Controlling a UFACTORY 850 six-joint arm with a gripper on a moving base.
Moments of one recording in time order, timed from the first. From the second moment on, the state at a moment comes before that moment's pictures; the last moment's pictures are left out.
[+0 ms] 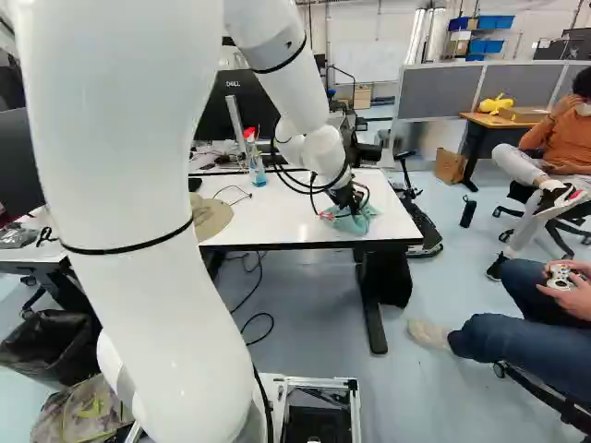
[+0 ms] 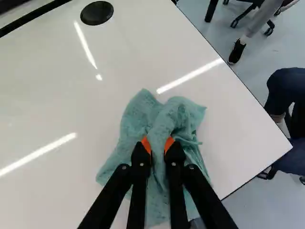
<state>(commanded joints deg) -26.2 -13.0 -50.2 1.2 -2.2 0.0</state>
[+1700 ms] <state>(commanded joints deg) -27.6 -15.7 -59.2 1.7 -7.9 0.0</state>
